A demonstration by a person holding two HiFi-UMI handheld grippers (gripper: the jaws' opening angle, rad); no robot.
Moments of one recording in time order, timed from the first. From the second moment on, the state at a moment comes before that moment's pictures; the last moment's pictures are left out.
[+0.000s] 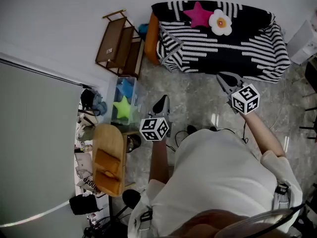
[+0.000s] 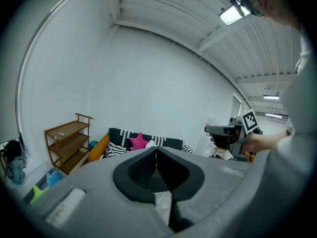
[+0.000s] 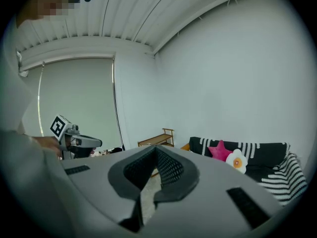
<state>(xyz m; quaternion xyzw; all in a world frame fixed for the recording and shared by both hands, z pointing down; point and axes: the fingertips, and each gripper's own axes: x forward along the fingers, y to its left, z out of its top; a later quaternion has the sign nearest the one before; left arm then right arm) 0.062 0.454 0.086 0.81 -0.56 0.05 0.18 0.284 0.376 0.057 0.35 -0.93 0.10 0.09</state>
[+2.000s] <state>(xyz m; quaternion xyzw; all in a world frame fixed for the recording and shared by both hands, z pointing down) -0.049 0.411 0.133 0.82 -0.52 0.05 0.22 0.154 0.357 0.091 0.36 -0.92 0.10 0.14</state>
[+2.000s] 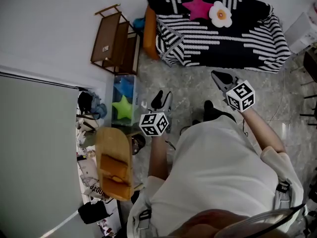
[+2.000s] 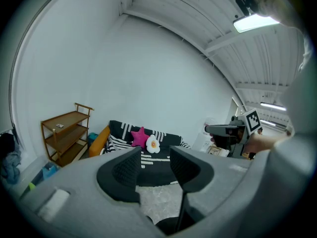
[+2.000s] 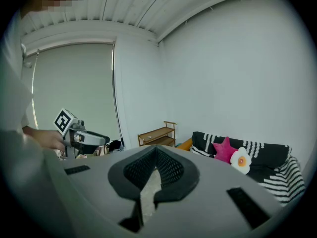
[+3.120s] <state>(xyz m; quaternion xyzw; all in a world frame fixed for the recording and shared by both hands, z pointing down) -0.042 0.181 0.137 0.80 -0.56 0.05 0.22 0.137 0.095 0.132 0.29 -0.93 0.15 0.17</state>
